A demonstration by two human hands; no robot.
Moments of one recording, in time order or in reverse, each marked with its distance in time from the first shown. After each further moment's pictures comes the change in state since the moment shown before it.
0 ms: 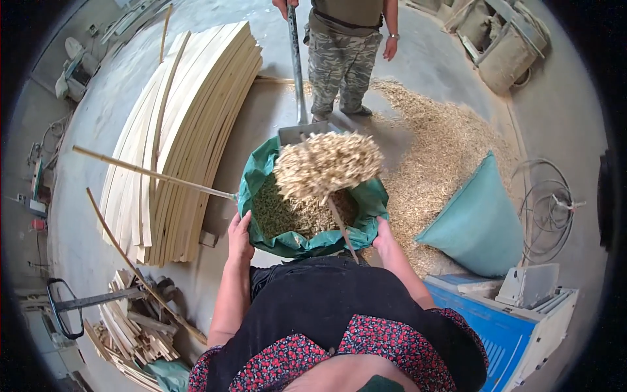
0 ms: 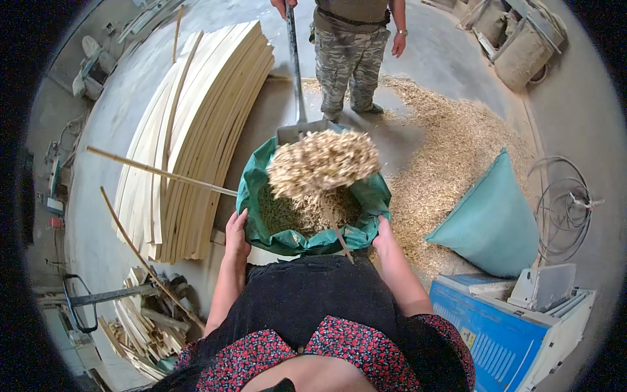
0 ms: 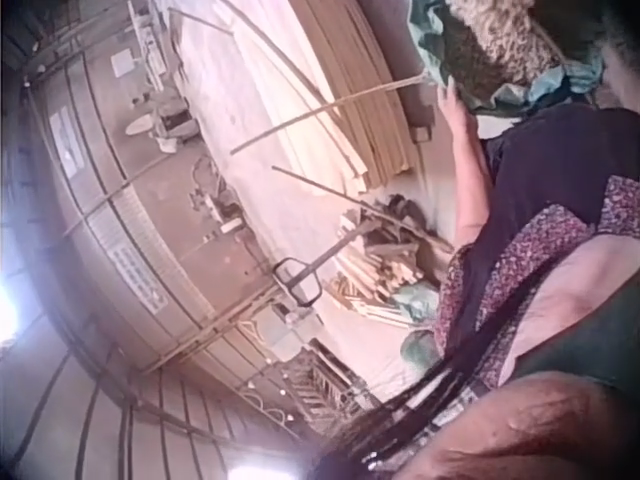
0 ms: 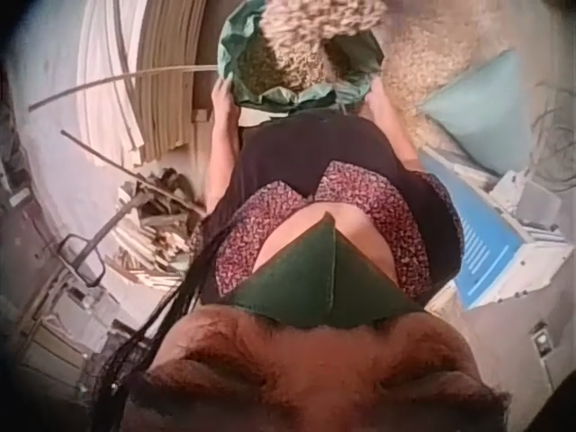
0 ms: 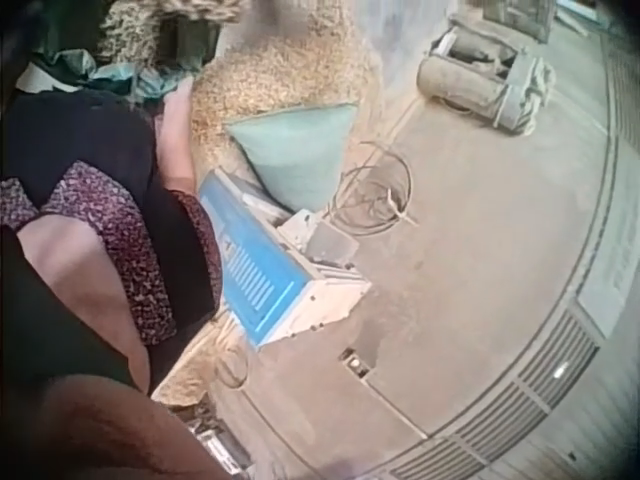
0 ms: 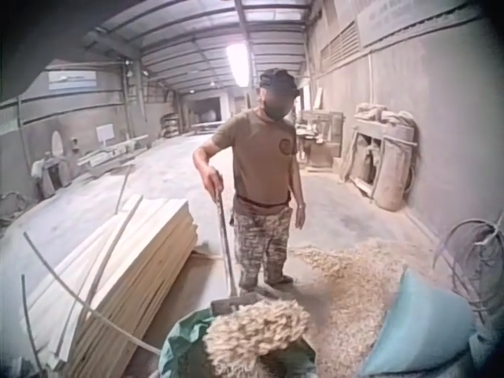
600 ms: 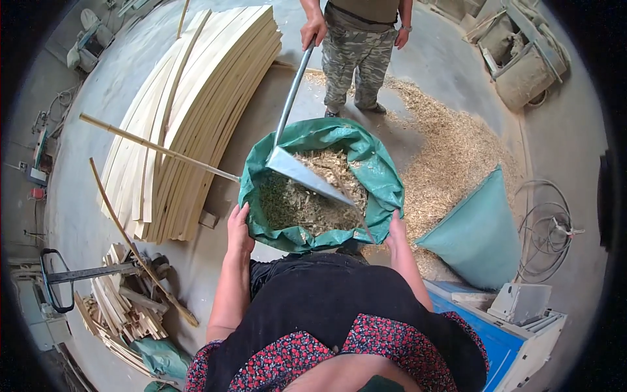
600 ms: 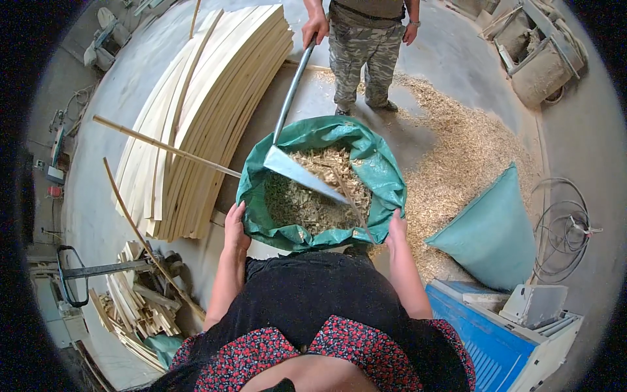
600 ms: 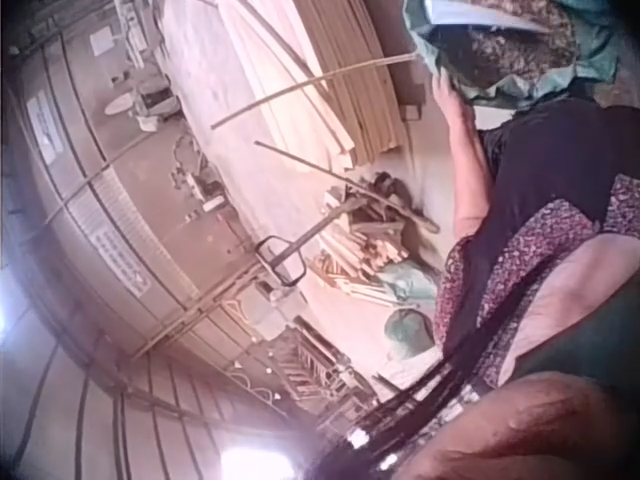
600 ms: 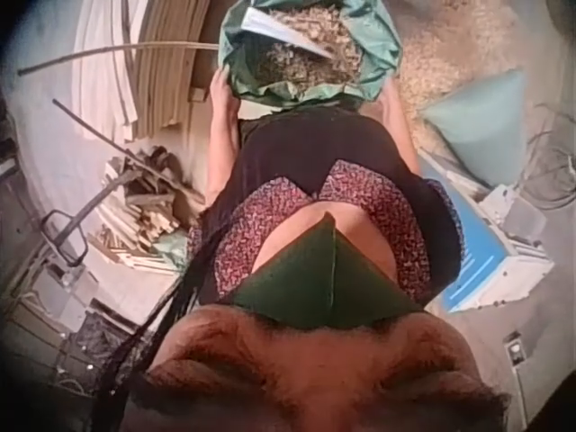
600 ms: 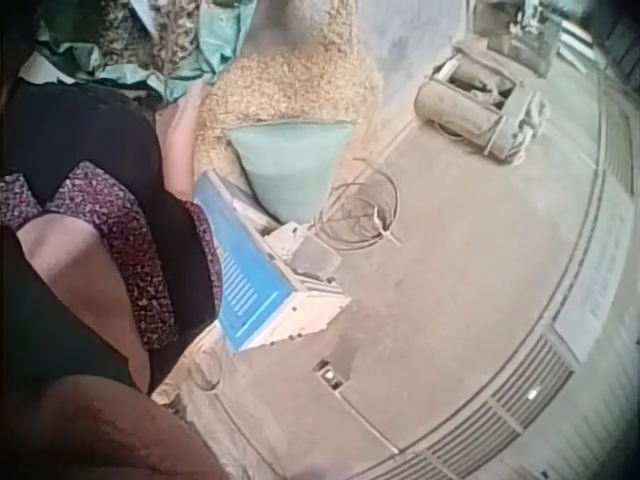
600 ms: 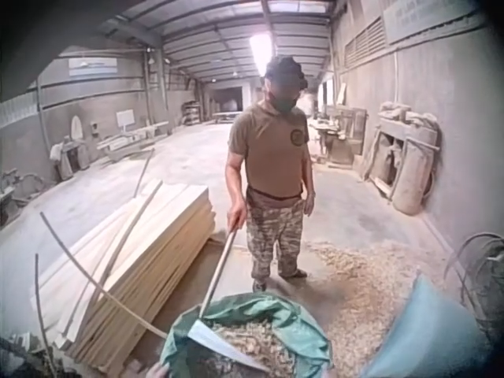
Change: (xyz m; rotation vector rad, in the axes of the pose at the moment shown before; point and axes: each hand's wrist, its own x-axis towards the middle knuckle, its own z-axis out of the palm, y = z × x) left_hand -0.008 -0.001 -0.038 -0.109 0.072 -0.013; right_hand -0.014 -0.006 0.010 -0.410 0.271 -0.362
